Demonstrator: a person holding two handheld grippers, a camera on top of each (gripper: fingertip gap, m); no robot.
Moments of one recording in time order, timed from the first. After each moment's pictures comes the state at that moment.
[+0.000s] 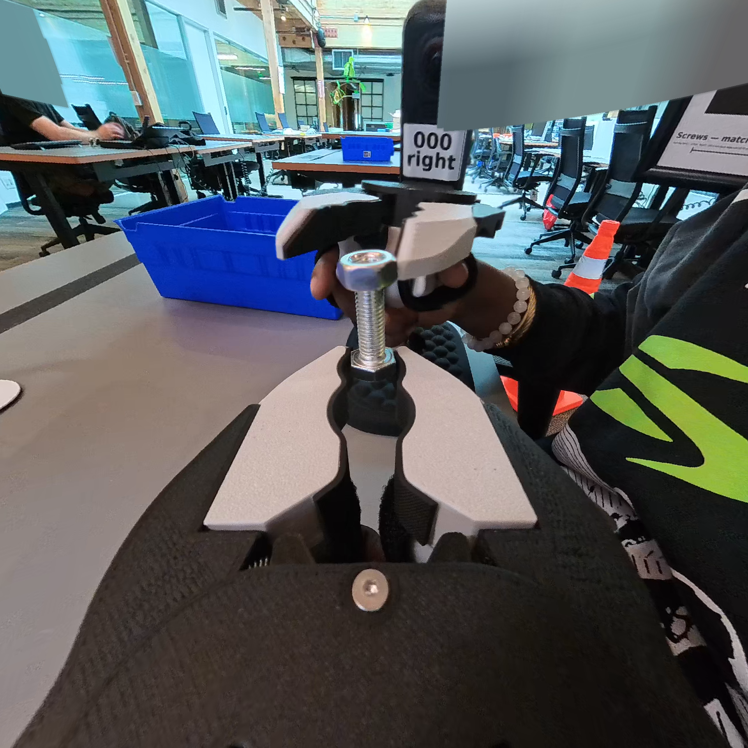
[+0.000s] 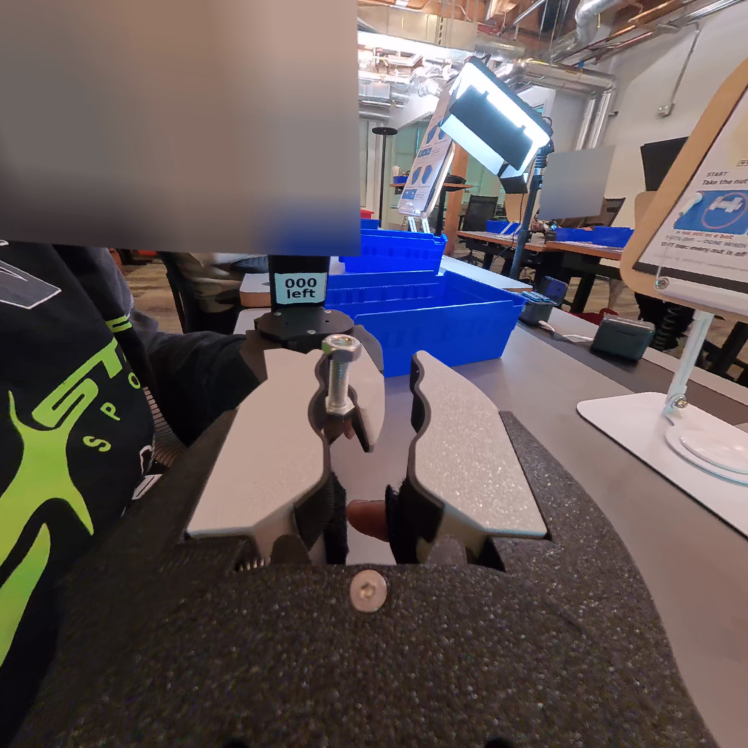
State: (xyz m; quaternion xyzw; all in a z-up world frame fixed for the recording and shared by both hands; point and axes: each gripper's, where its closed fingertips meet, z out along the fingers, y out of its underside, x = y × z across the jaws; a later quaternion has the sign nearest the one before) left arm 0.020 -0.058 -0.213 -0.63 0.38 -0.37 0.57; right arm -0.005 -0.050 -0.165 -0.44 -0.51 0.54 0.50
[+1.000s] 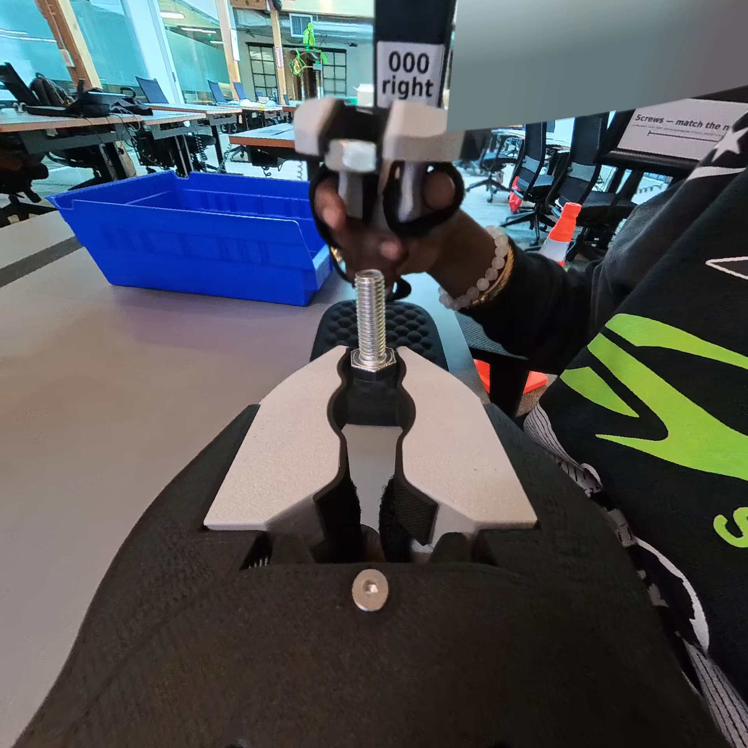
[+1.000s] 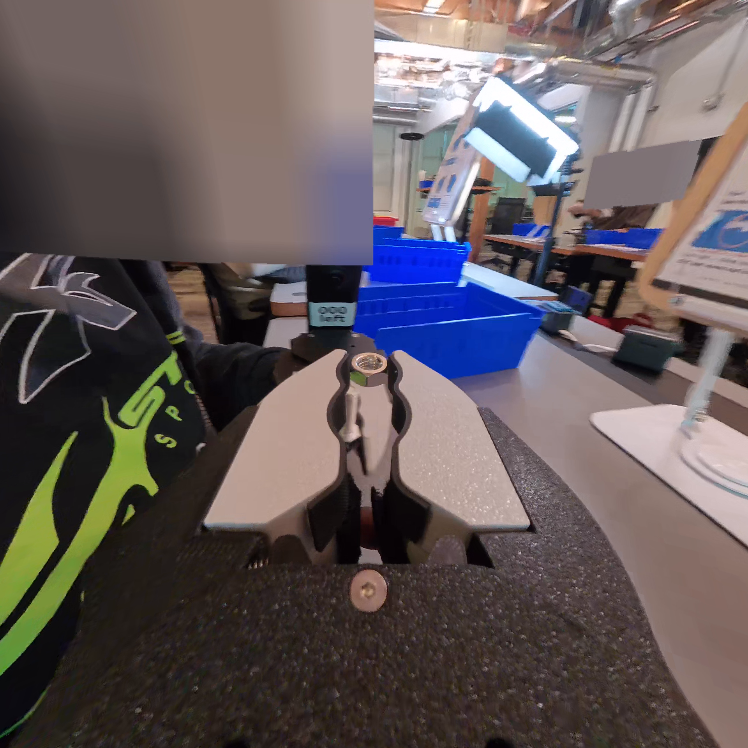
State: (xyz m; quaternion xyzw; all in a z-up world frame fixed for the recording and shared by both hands) left arm 0.028 -0.069 -0.221 -0.63 0.41 -0.39 0.53; right arm 0.020 -0.054 -0.140 -0.43 -0.52 0.55 0.49
